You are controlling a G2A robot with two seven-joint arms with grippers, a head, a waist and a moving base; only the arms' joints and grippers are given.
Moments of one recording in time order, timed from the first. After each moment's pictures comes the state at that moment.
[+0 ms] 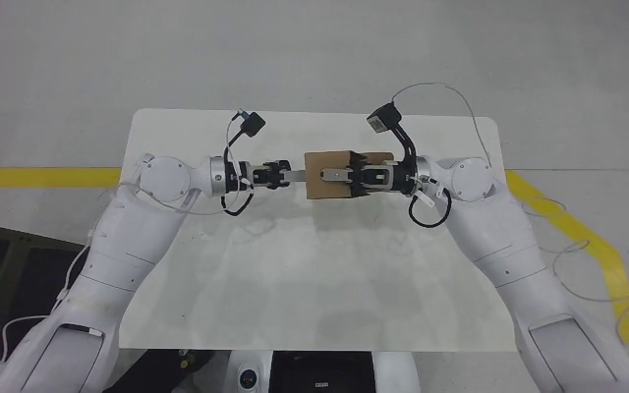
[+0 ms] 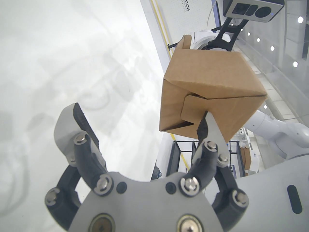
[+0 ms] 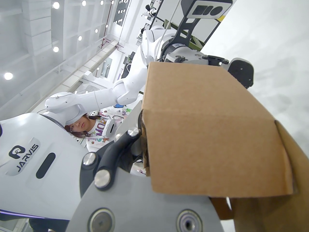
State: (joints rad) left arm 0.74 -1.06 -1.02 -1.29 -0.19 -0.36 -1.06; right arm -0.66 -1.21 0.94 -1.17 0.52 -0.56 1.18
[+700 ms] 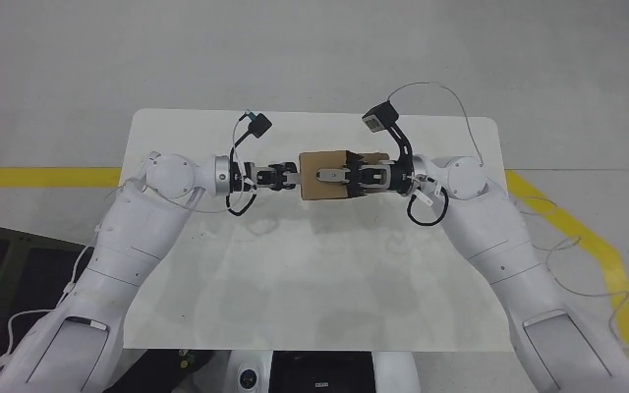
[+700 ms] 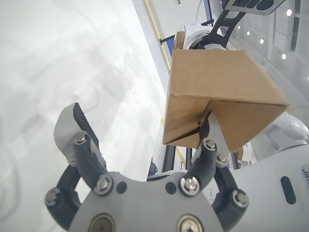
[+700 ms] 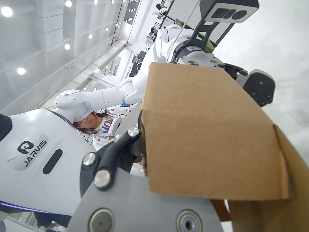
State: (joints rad) left arm 0.70 -1.08 -0.98 -1.24 -0.23 -0.40 -1.10; right arm -0.64 -1.24 0.92 -1.13 0.60 -0.60 1.22
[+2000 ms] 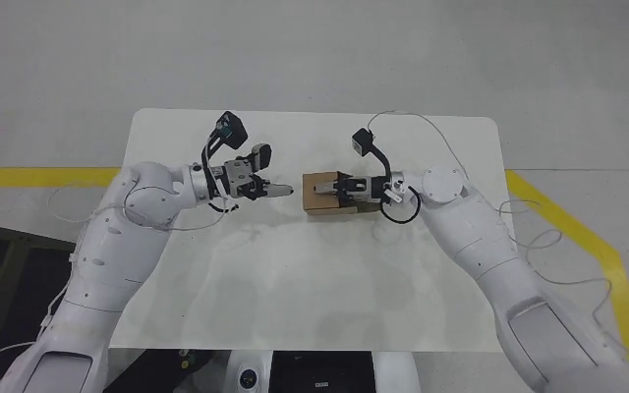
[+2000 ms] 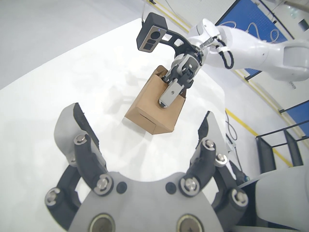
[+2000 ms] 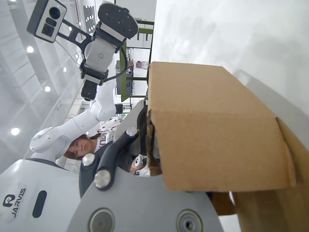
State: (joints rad) left arm 0.90 -1.01 -1.18 -1.43 0.44 -0.81 -0.69; right arm -0.58 -1.31 0.79 -0.83 0.44 -0.40 1.11
